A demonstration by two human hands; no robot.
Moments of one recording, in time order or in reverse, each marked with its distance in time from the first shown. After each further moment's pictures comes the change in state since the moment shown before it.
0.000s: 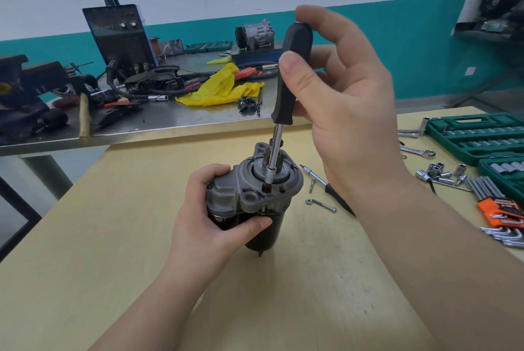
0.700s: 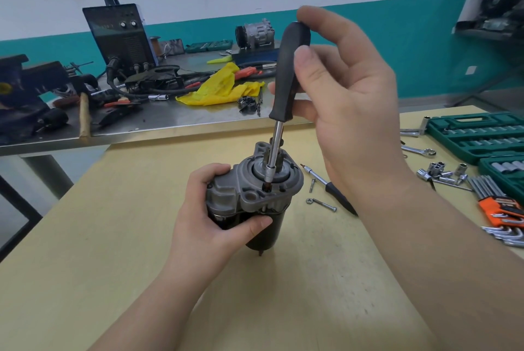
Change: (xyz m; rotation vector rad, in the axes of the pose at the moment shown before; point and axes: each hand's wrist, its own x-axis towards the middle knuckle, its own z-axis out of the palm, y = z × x) left_hand 0.000 0.001 0.000 -0.003 0.001 -0.007; right_hand 0.000 0.000 -0.003 0.060 0.013 0.024
